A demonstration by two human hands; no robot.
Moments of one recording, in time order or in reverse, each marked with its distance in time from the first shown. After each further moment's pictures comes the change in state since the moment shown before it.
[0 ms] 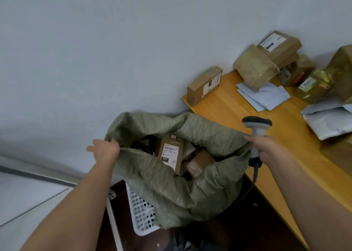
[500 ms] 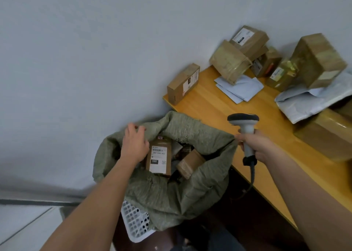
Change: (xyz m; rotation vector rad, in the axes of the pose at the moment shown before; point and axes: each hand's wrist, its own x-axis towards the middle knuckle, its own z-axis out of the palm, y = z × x) left_hand -0.055 0.038 0.070 0.519 -0.180 1.067; right_hand -0.031 0.013 -0.032 -0.050 -0.030 -0.116
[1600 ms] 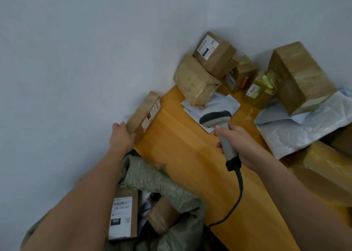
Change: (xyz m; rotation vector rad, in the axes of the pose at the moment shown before) left_hand 0.244 0.143 0.037 -0.085 -0.120 -0.253; right_hand 0.124 -0.114 -0.079 0.144 -0.193 -0.111
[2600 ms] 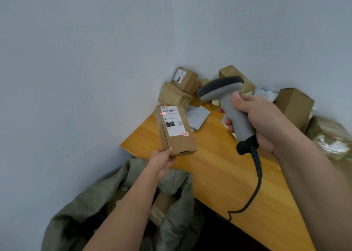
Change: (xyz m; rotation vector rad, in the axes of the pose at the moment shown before) left_hand -0.207 0.064 0.010 -1.222 -0.493 -0.182; right_hand -0.263 -0.027 -0.027 0.181 0.172 -0.415
